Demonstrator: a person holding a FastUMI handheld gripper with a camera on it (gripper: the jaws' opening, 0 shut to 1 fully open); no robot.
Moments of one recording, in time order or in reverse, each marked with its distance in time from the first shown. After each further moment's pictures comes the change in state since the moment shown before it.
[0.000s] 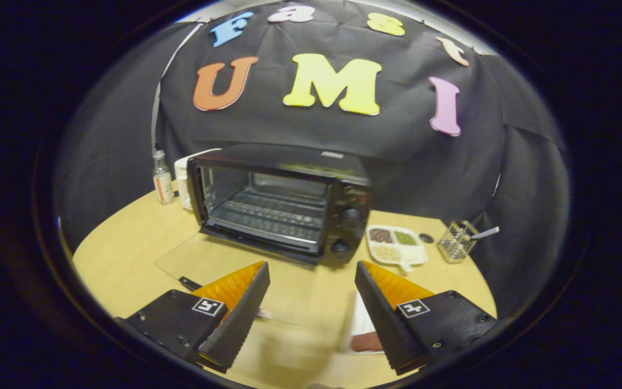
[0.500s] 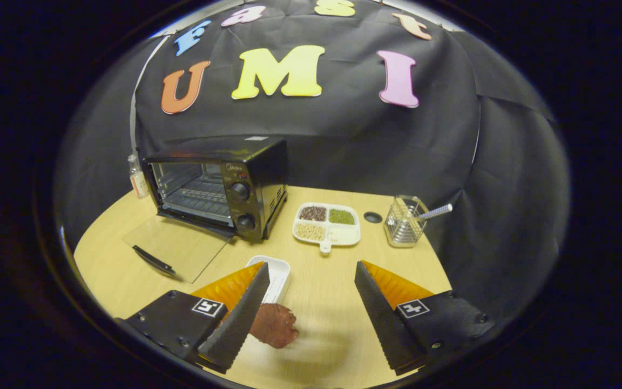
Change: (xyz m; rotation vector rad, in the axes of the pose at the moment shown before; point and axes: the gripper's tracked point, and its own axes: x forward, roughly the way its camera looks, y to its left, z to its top) arm -0.016 -0.132 -0.065 0.130 0.145 0.059
